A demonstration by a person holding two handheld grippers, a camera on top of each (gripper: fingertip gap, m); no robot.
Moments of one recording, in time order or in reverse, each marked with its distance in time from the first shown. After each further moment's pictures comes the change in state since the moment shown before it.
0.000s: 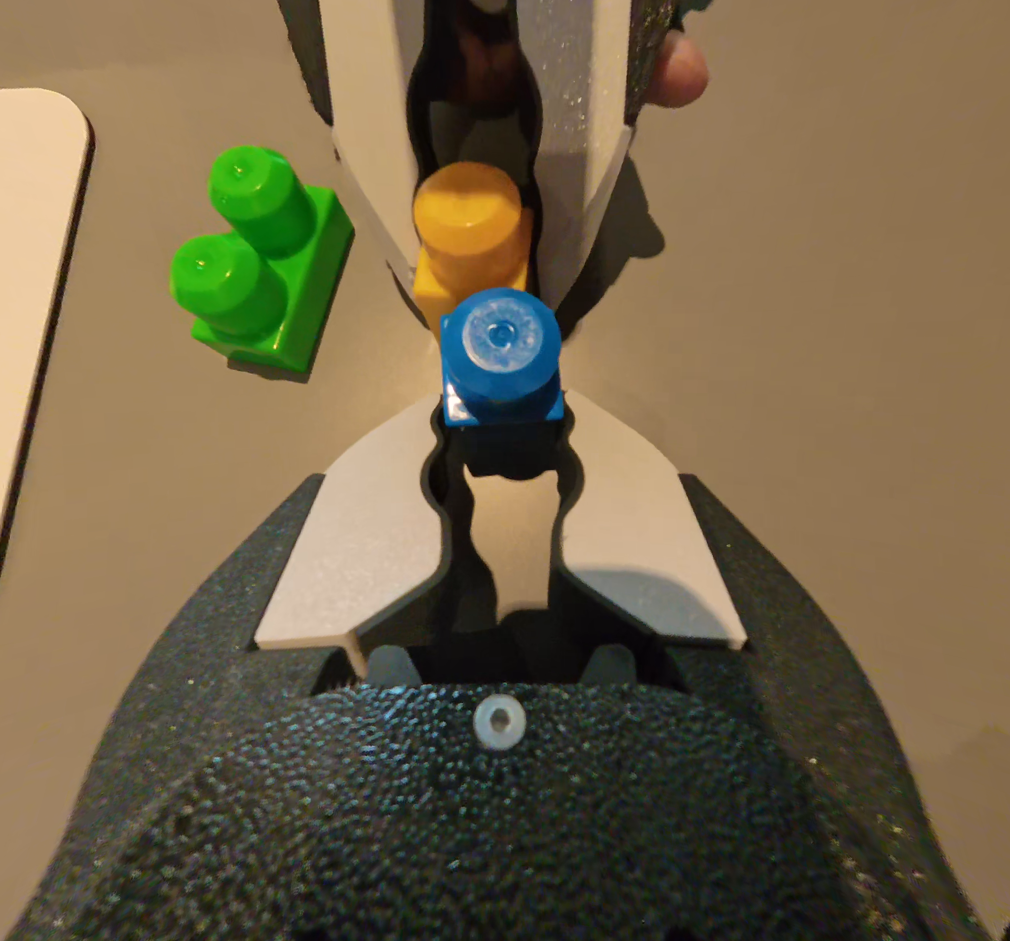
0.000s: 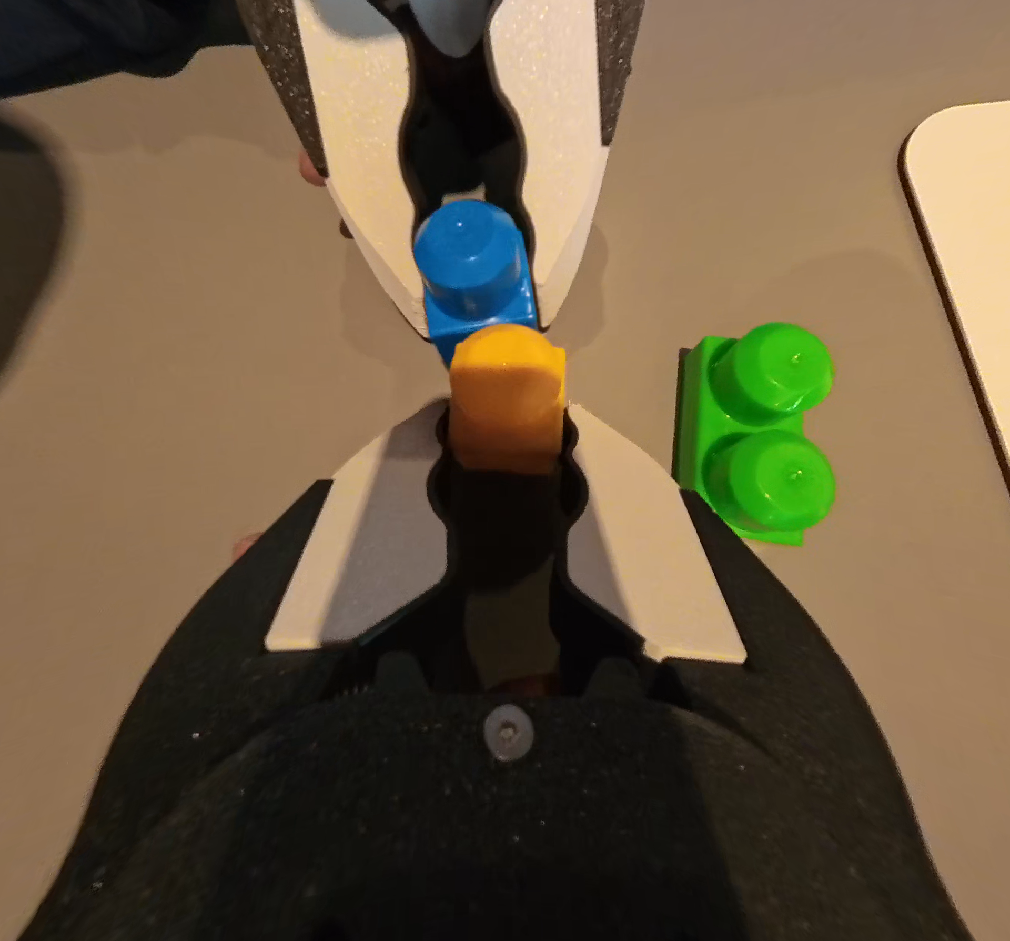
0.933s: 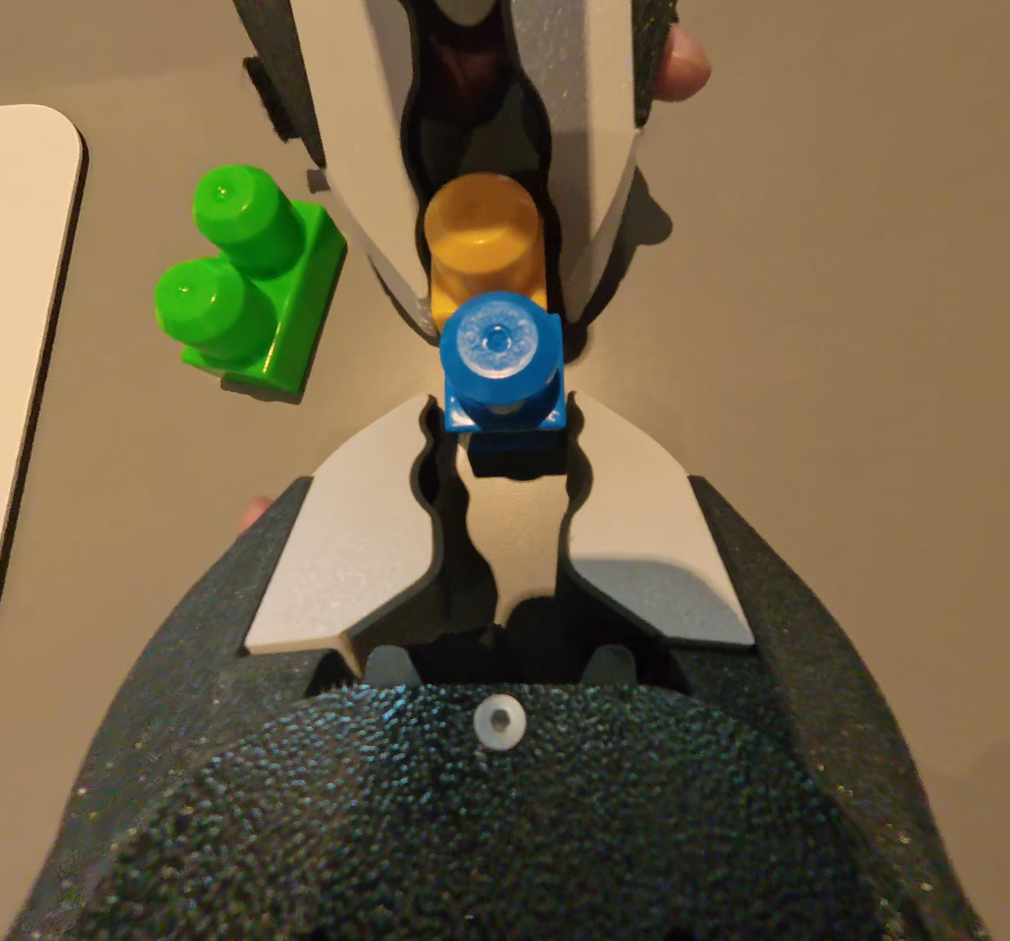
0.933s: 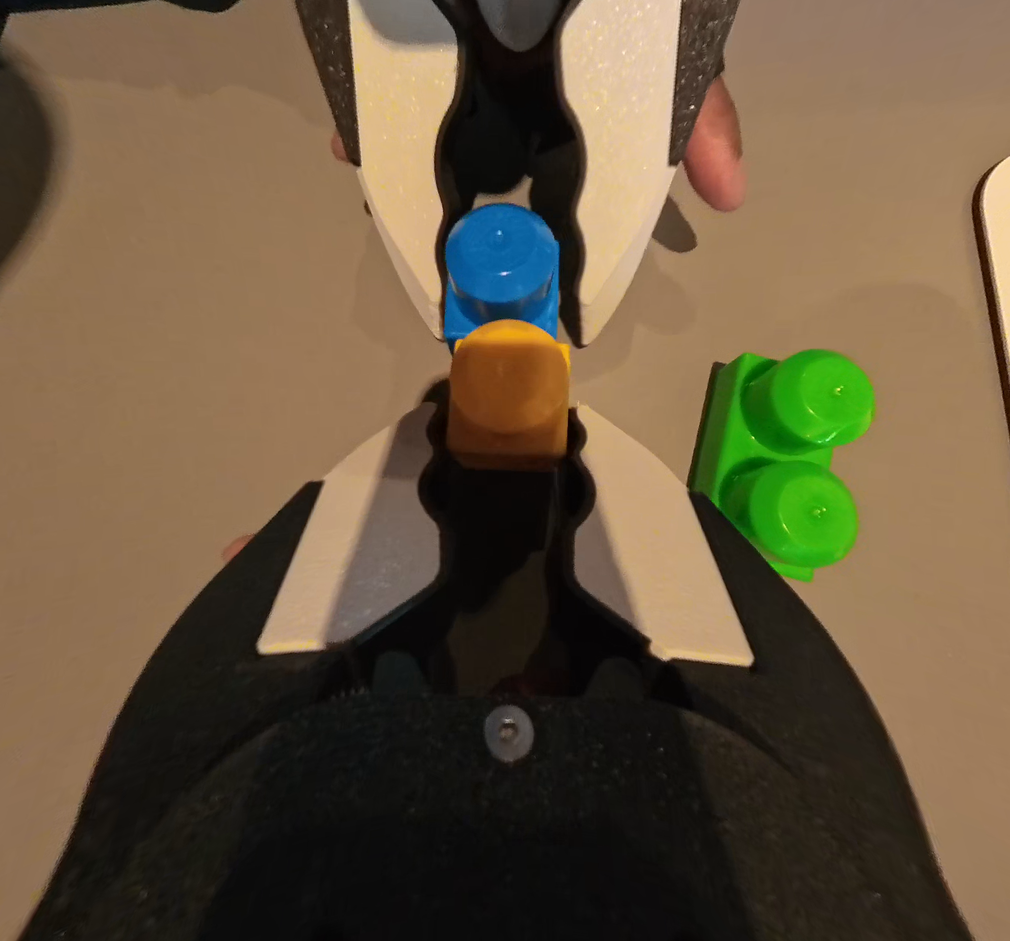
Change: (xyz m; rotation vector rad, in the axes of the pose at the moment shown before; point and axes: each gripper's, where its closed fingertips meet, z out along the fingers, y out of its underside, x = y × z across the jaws) left arm 0.001 -0.004 0.008 -0.018 -0.021 0.019; right arm -0.007 0.007 0.001 -0.036 -0.091 -0.113
